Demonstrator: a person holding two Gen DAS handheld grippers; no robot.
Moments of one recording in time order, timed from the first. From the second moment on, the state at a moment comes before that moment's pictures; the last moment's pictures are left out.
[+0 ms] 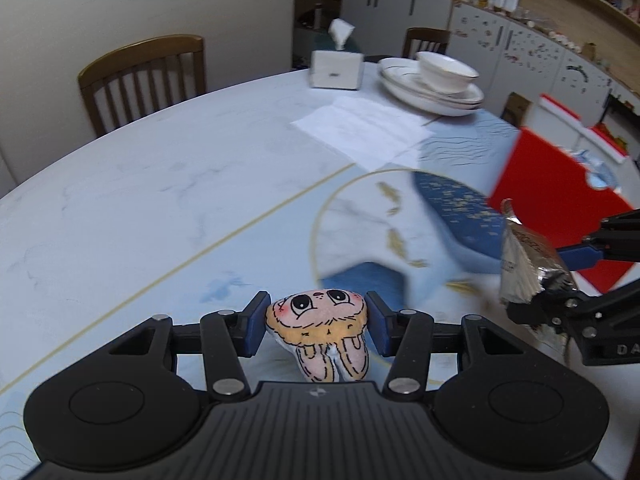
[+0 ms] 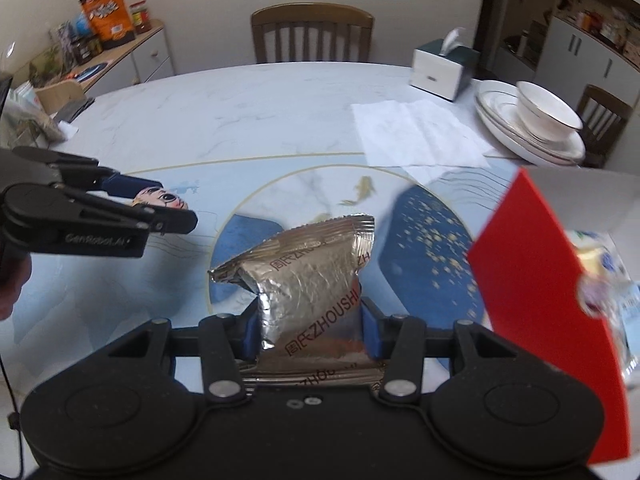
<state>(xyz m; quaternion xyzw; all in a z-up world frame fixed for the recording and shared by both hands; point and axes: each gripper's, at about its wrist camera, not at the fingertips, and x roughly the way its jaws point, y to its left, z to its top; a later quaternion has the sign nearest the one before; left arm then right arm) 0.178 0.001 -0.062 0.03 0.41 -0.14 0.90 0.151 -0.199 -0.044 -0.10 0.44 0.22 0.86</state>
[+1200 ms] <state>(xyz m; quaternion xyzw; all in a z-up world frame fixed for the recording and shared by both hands) 0.144 -0.197 0.034 0.05 0.32 -0.29 0.90 0.116 -0.370 0.040 -0.04 0.36 0.16 0.92</state>
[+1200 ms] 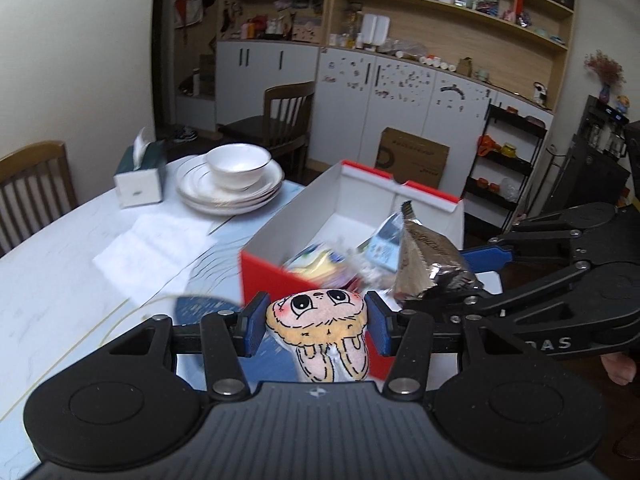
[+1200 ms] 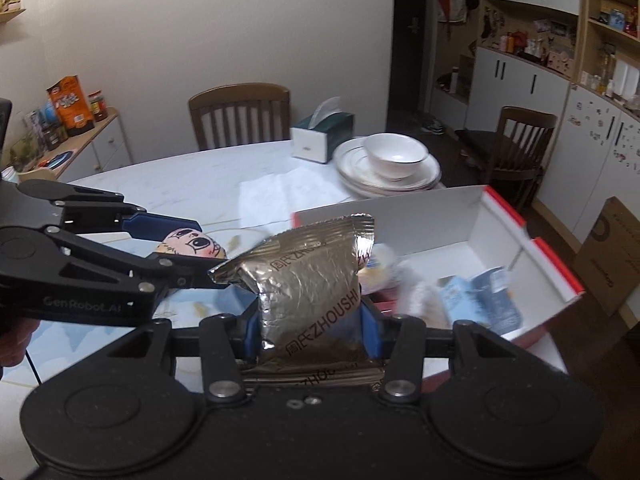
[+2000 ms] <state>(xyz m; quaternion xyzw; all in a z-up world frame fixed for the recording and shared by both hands) 0.203 -0.314 0.011 0.09 0.35 -0.31 0.88 0.211 -0.474 0.013 -0.02 0.39 0.09 0.92</state>
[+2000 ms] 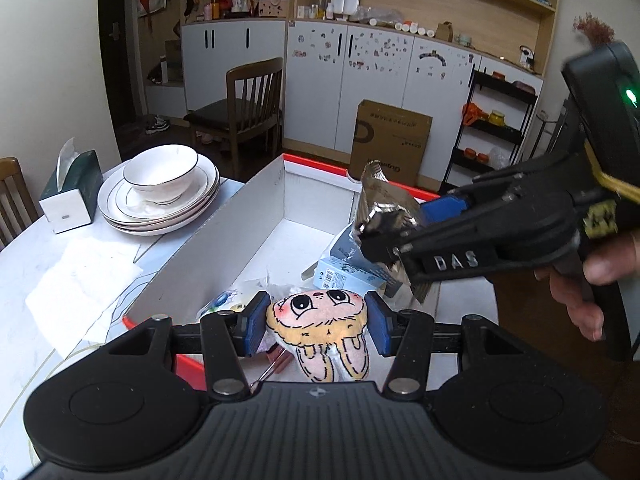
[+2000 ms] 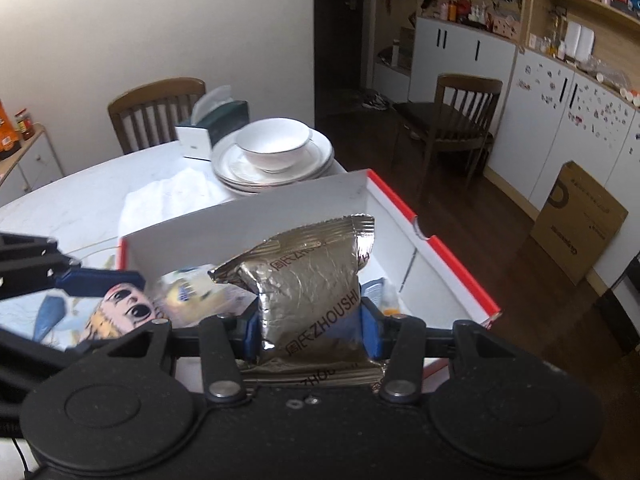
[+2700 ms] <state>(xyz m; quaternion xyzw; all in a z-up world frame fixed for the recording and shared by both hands) 0.251 -0.370 -0.027 0.12 0.39 -0.32 0.85 0.295 -0.478 -0.037 -0.03 0.45 0.07 0.89</state>
